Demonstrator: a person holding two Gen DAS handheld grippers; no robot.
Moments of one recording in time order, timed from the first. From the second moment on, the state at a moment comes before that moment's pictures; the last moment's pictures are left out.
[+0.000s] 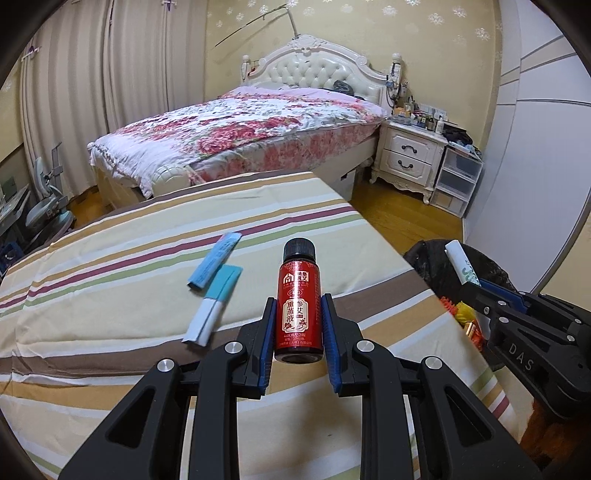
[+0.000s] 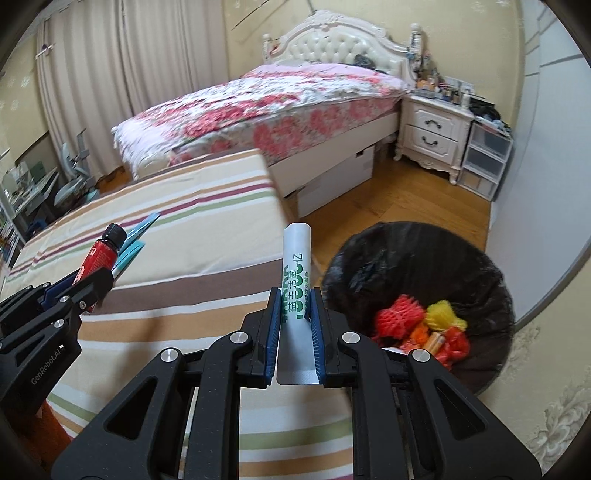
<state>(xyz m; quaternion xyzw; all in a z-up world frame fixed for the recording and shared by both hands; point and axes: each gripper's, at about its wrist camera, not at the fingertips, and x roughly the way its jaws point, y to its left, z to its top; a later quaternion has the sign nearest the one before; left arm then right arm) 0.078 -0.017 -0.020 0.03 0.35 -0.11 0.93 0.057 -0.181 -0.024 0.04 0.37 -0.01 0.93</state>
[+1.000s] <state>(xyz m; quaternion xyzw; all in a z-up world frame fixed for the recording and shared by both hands) 0.120 -0.183 -0.039 0.12 0.35 -0.21 0.91 0.070 -0.315 -0.046 0.11 0.37 -0.13 0.91</state>
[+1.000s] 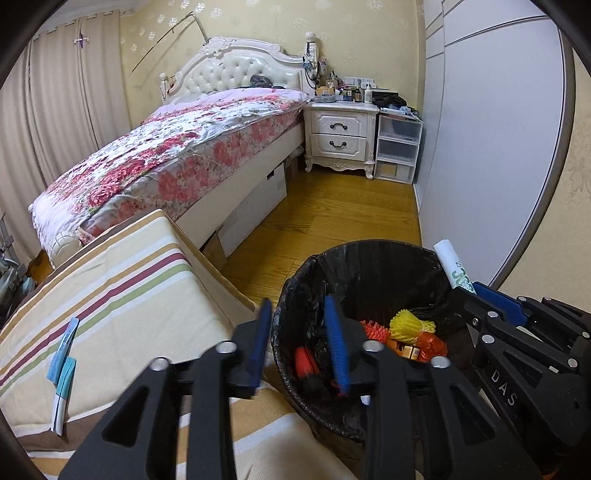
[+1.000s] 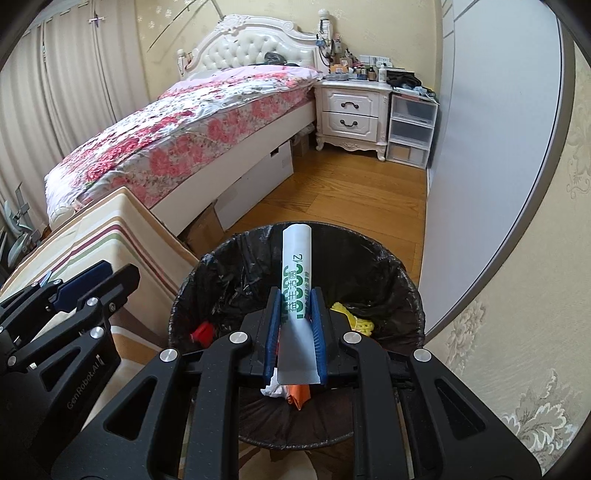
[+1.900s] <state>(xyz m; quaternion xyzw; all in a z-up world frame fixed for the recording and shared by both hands) 0.107 -0.062 -0.031 0.08 0.35 -0.10 0.93 0.076 -0.236 -0.045 0.08 0.39 -0.06 0.92</state>
